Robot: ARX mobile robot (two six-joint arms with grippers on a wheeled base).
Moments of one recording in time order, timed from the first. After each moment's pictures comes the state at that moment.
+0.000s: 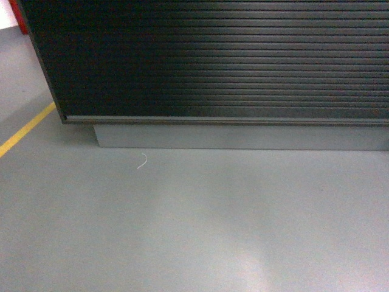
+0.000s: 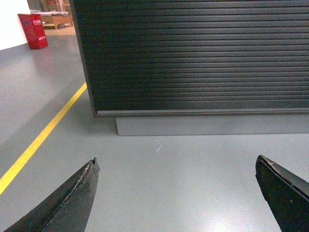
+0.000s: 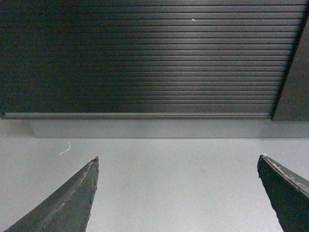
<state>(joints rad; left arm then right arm) 0.00 0.01 0.01 0.00 0.00 0.00 0.00 0.00 0.01 0.00 0.00 0.00</state>
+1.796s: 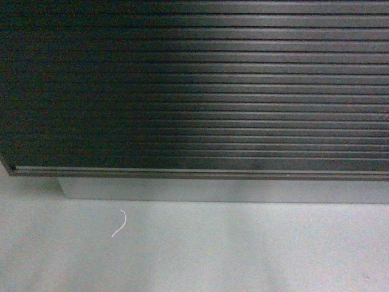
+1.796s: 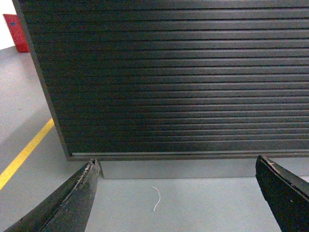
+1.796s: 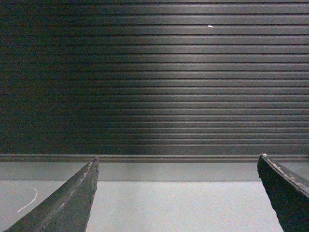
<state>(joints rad) 0.00 0.01 0.01 0.00 0.00 0.00 0.00 0.00 0.01 0.00 0.00 0.00</state>
